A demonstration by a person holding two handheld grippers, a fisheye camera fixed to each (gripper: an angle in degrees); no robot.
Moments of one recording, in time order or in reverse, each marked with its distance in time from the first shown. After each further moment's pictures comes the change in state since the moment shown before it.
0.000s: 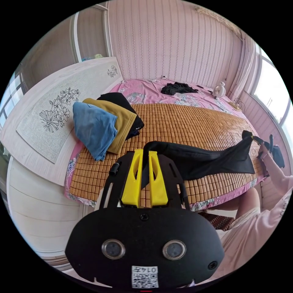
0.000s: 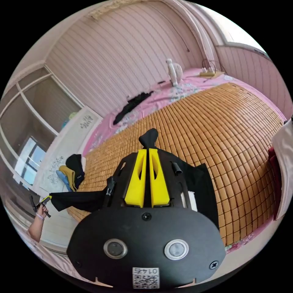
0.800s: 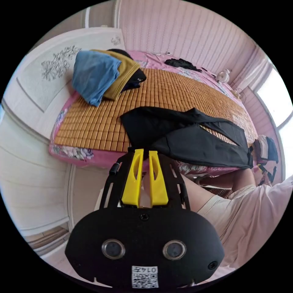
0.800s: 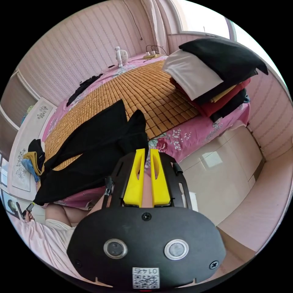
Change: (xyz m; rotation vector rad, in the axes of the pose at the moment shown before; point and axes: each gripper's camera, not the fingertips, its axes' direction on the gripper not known) left arm -0.038 0.154 0.061 -0.266 0.098 -0.158; right arm 0.056 0.198 -0.082 -0.182 0.504 0.146
